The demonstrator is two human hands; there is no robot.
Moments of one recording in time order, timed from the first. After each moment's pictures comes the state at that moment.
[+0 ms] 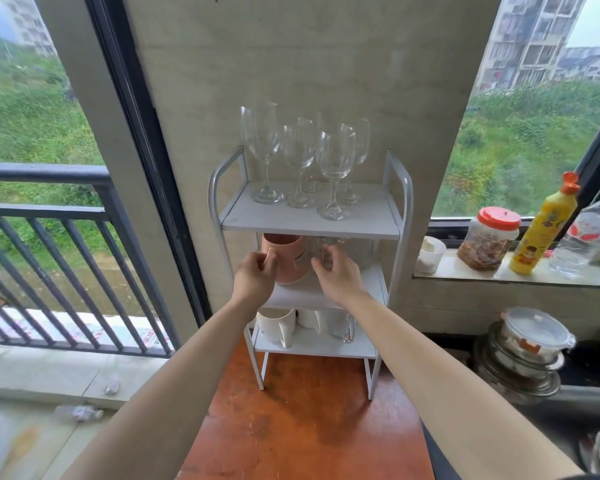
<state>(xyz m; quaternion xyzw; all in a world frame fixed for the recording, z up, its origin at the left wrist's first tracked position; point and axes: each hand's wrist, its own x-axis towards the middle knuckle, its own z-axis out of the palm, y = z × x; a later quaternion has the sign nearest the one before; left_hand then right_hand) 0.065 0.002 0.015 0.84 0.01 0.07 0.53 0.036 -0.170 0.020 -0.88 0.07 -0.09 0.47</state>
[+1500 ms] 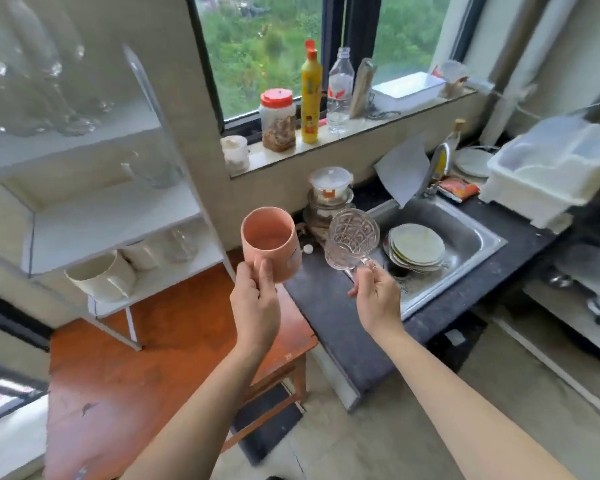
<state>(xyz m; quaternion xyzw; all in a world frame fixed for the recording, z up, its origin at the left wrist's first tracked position) -0.198 -0.154 -0.073 0.76 -0.23 -0.01 0.61 -0.324 -0.297 -0.093 -0.73 0.38 -0.36 0.45</state>
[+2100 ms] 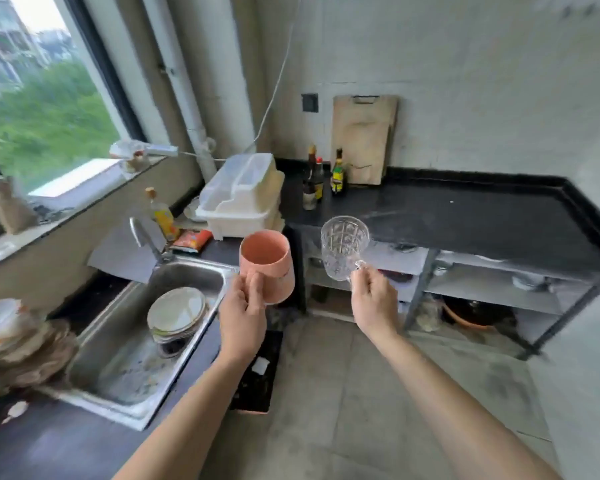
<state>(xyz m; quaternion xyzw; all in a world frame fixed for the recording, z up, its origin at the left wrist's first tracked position) -0.624 -0.491 -0.037 0.62 -0.51 -0.23 0.55 -0.830 -0.524 -0.049 -0.54 0.63 -0.50 0.23</state>
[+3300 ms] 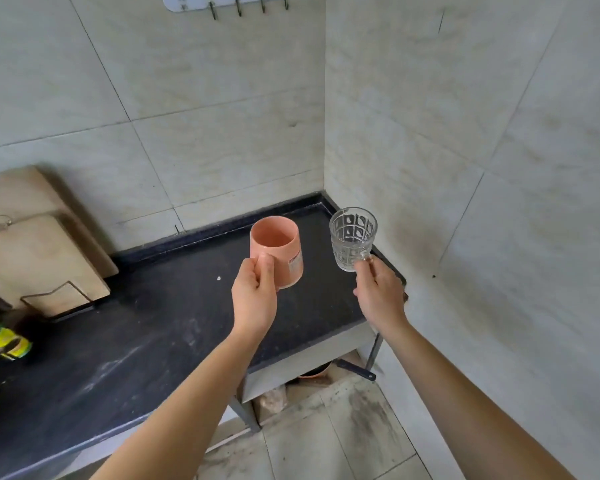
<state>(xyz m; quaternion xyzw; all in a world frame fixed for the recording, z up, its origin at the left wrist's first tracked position) -1.322 -0.971 -0.051 0.44 -0.68 -0.45 0.38 -1.484 -0.854 -0.058 -0.28 0.80 -0.52 0.14</state>
